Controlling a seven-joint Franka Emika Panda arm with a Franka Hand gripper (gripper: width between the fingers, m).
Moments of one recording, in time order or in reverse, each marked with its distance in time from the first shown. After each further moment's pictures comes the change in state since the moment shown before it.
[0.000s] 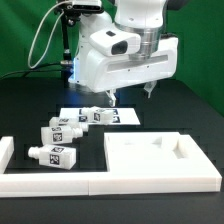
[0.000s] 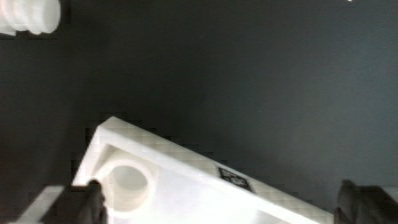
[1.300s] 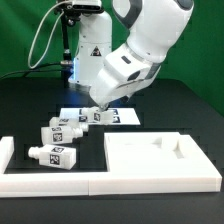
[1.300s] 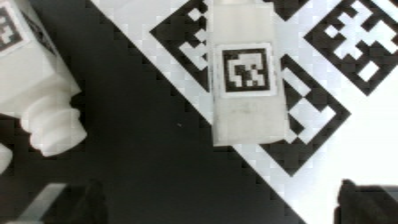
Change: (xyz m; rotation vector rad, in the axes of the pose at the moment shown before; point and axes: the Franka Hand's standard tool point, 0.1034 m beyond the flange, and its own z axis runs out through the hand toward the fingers) arm -0.076 -0.016 0.056 -0.153 -0.358 -0.319
